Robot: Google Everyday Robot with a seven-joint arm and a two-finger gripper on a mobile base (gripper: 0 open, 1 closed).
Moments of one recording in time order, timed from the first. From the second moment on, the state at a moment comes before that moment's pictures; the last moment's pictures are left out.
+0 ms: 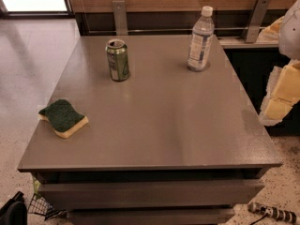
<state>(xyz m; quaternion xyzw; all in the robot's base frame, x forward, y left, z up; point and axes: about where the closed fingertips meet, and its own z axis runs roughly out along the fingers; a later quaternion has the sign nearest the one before) 0.438 -0.214 0.985 -0.60 0.78 -0.05 0.17</state>
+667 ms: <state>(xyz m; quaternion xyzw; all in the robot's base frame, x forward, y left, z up) 0.442 -0.206 0.983 -0.60 0.77 -0.04 0.19</state>
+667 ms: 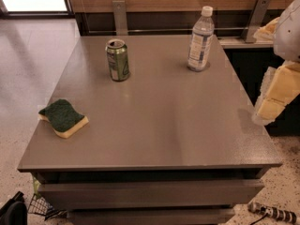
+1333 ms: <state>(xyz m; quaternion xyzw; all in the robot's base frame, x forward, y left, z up) 0.456 -0.137 0.952 -0.61 0.74 0.05 0.29</state>
